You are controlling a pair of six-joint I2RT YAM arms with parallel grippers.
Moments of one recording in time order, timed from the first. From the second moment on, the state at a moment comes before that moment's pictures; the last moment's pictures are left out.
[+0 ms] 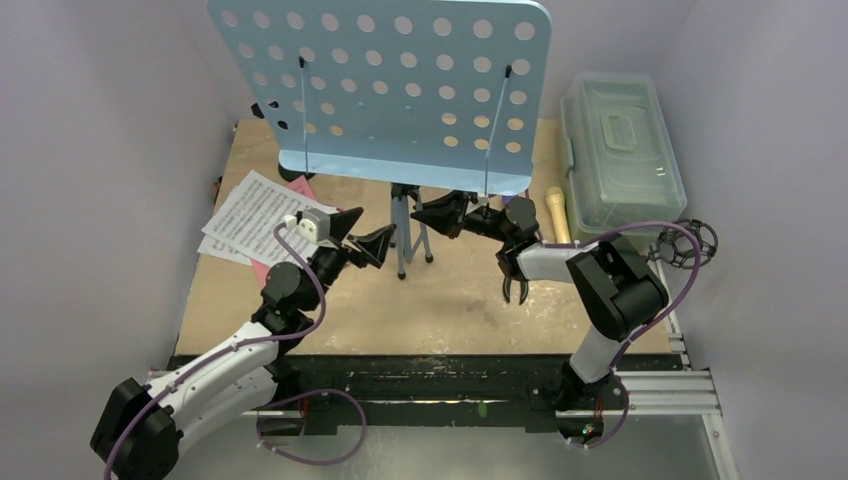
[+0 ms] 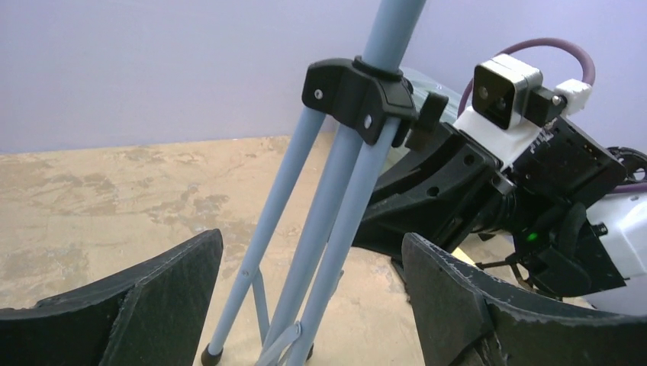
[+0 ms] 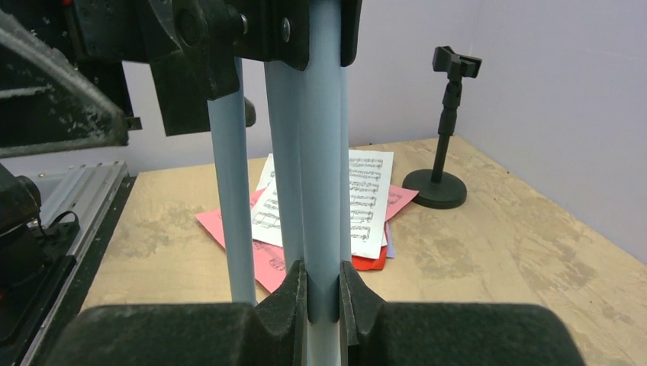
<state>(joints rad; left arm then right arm) -0.63 0.82 0.34 0.75 -0.09 -0.28 0.53 1.71 0.75 1.26 -0.76 0.20</state>
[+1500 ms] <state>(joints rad) -0.80 1.14 0.60 1.15 -0.28 -0.01 0.53 1.71 0.76 1.23 -0.72 0.21</state>
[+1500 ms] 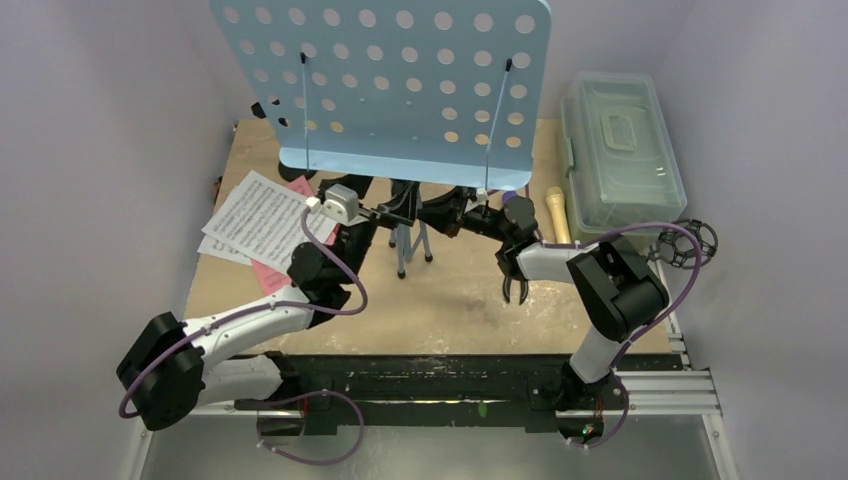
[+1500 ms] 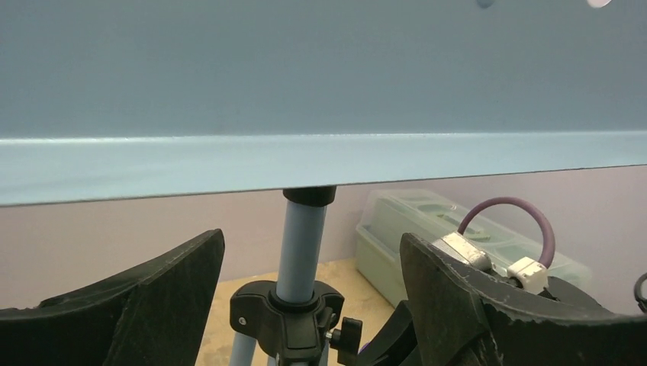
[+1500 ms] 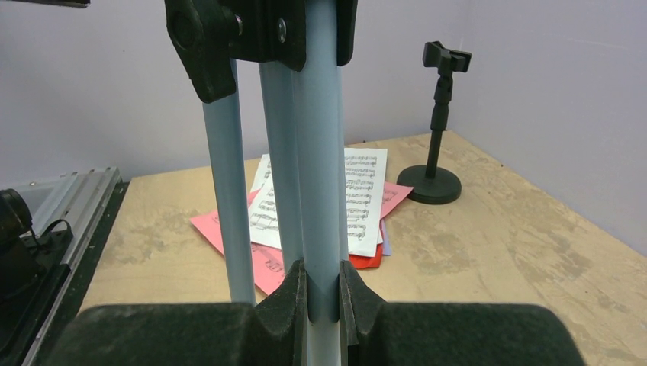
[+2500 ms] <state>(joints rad) -0.88 1.33 0.80 1.03 -0.56 0.19 0.53 1.71 0.76 1.22 -0.72 0.20</state>
